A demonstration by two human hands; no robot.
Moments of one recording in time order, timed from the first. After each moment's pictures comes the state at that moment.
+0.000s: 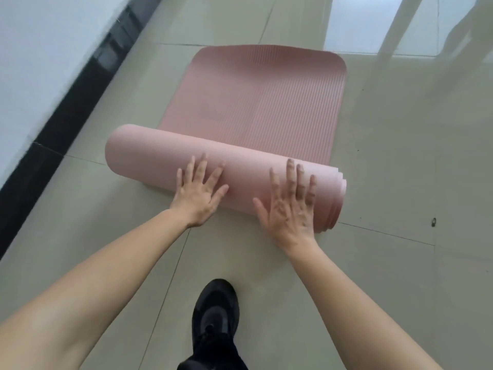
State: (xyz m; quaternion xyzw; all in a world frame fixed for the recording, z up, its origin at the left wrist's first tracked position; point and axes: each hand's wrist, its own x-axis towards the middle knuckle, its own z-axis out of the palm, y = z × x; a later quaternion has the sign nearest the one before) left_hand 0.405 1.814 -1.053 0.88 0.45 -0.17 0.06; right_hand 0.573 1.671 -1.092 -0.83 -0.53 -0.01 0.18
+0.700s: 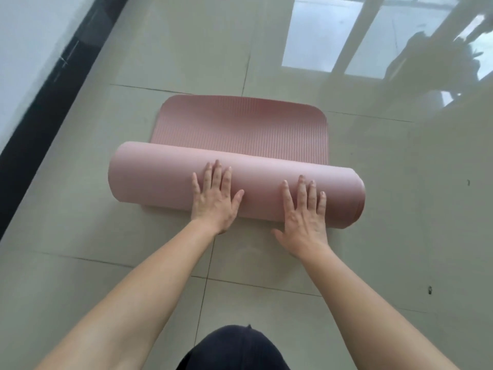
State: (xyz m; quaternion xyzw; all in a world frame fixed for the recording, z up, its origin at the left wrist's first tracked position) left_hand 0.520 2.017 -1.060 0.91 0.40 -0.09 0.07; right_hand 0.653 1.854 -1.051 -0.87 -0.47 0.10 -0.05
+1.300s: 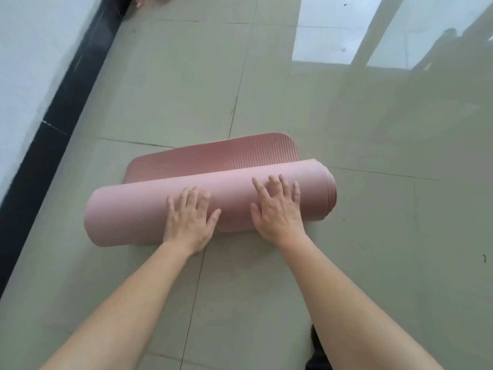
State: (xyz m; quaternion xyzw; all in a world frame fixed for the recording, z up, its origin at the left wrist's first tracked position) left_hand 0.646 2.136 -1.018 0.89 0.43 -0.15 0.02; right_hand 0.829 2.026 -1.019 -0.84 -0.51 0.17 0.07
